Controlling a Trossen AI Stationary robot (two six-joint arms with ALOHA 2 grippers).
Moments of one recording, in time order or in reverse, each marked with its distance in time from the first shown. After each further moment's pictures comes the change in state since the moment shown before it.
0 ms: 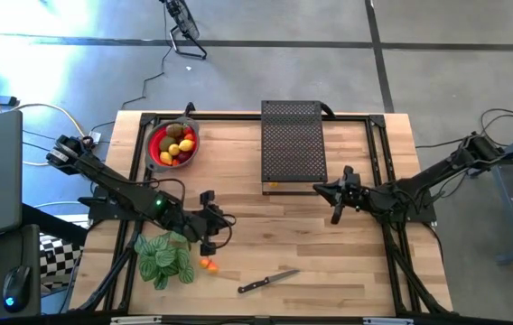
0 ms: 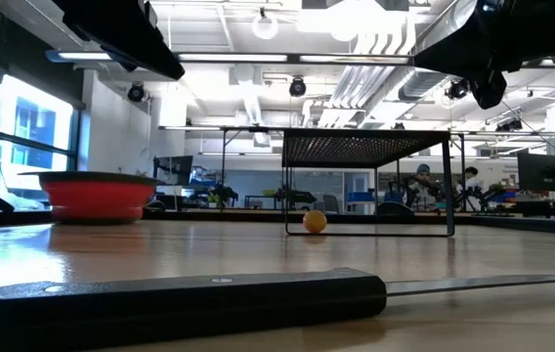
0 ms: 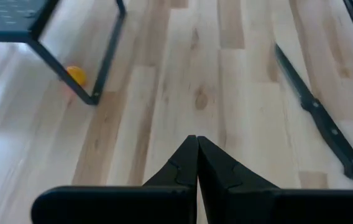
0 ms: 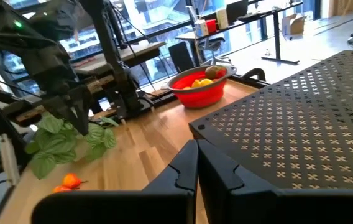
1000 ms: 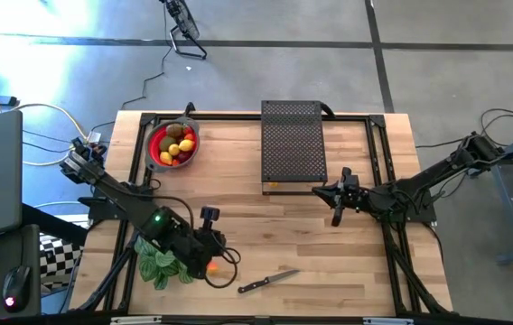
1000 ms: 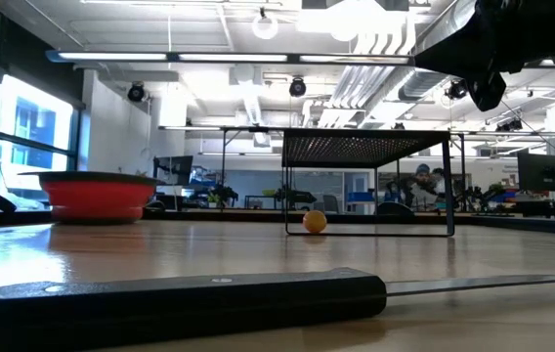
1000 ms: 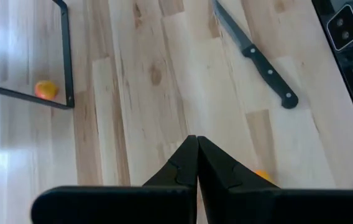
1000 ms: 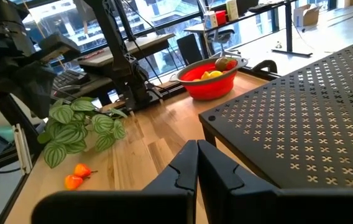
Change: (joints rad) left arm -0.132 0.203 0.502 -0.585 0.062 0.080; right arm 0.000 0.004 0.000 -0.015 -0.049 0.016
